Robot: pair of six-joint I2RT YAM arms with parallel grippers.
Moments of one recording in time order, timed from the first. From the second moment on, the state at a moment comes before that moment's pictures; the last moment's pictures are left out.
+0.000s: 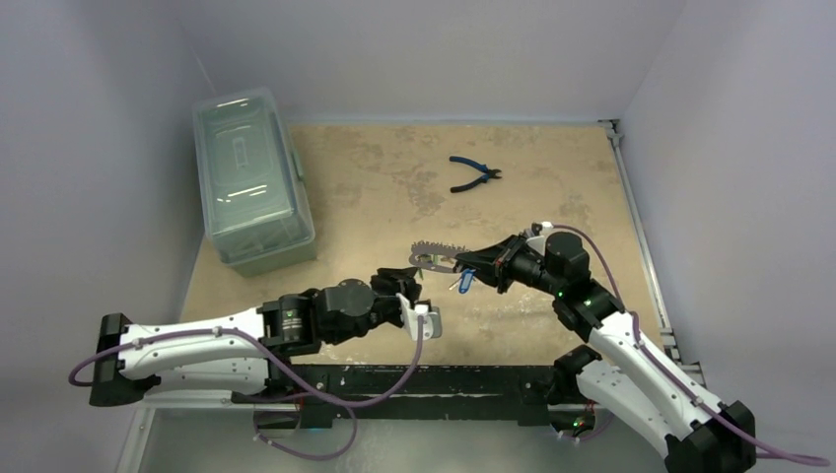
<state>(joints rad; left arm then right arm) -1.32 0.94 0.76 -0.18 -0.32 0.69 0.49 0.76 0.51 -0.05 -0.46 1.72</state>
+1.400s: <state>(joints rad) -1.08 0.95 0.93 -0.32 -0.28 0.53 0.57 0.58 0.71 0.00 -0.09 0.96</state>
